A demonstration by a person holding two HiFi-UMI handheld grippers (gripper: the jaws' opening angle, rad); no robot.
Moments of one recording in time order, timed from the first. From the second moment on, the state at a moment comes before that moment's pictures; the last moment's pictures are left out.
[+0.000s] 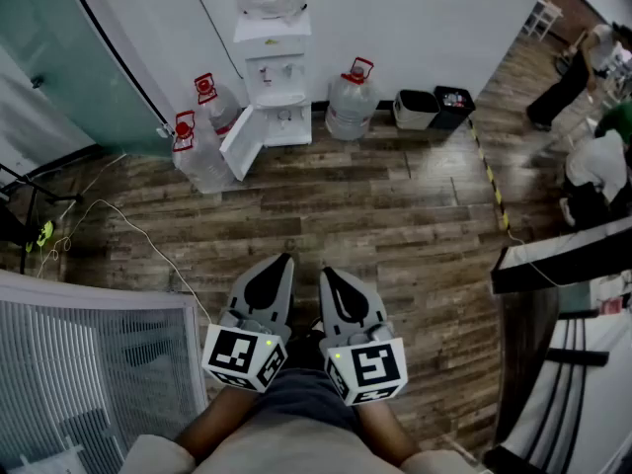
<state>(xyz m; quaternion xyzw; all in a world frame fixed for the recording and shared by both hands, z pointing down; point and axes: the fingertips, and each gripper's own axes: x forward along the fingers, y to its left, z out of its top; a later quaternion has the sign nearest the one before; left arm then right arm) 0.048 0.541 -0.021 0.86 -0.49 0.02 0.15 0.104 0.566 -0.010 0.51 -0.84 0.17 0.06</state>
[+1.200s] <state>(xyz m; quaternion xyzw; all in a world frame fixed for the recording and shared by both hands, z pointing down) -0.039 0.394 0.003 0.85 -0.48 0.02 0.18 0.016 0.418 0.010 0.51 -0.83 0.18 0.11</state>
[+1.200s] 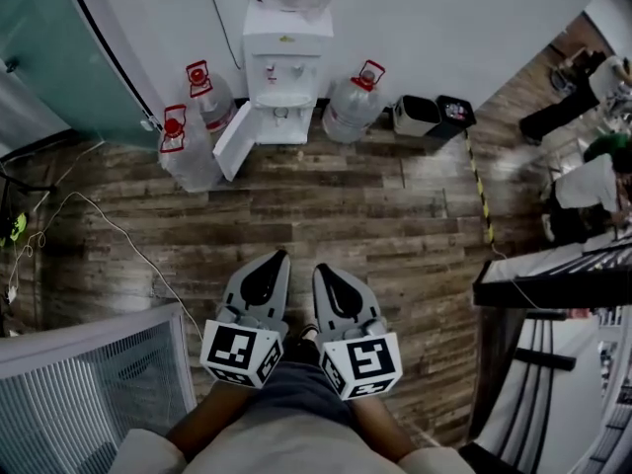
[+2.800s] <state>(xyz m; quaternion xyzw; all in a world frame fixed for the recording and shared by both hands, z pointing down) -0.093 0.256 -0.006 0.86 -0.47 -0.02 0.20 -0.059 0.270 0.007 0.49 -0.85 0.16 0.14</state>
